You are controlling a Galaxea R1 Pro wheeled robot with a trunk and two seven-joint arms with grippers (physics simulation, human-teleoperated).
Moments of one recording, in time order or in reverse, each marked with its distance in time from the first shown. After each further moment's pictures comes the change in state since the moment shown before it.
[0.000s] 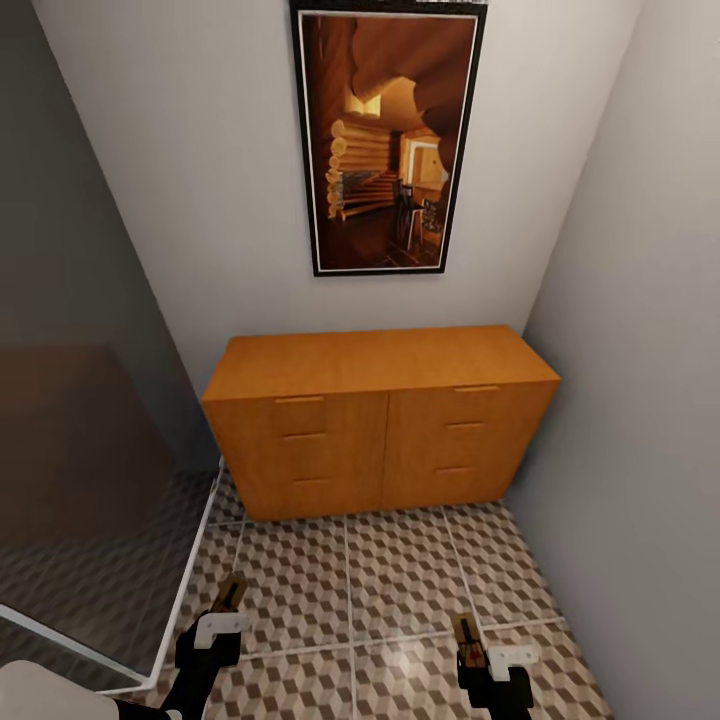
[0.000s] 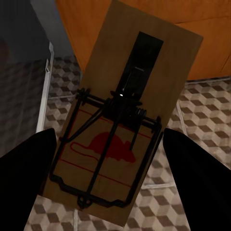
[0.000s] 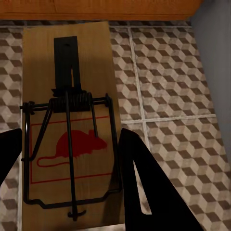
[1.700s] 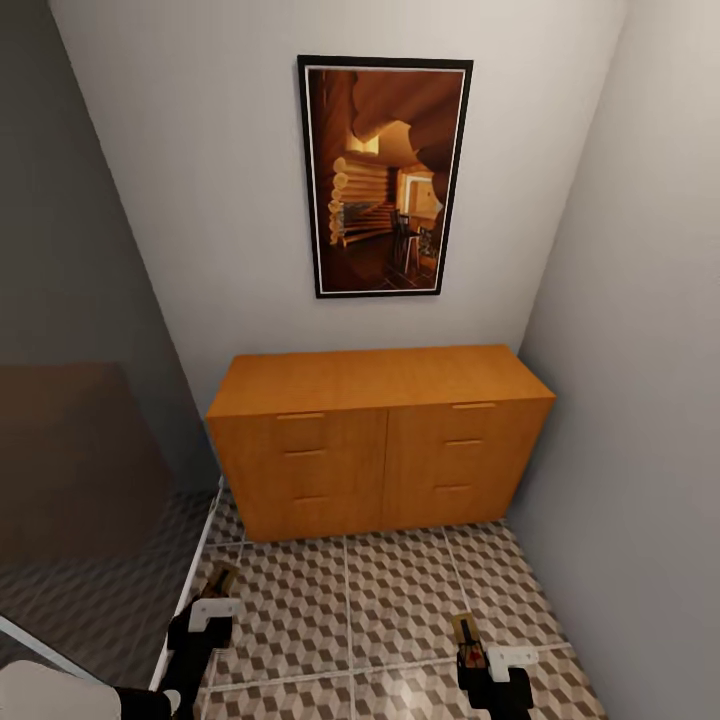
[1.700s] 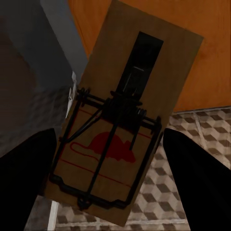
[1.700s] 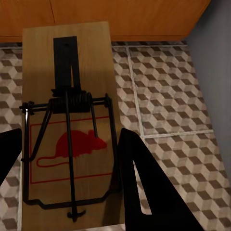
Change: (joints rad) left arm 0.000 -0.008 0.015 0.106 0.004 0.045 -0.001; right arm 0.000 0.001 0.000 0.003 -0.001 0.000 0.000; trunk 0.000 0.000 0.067
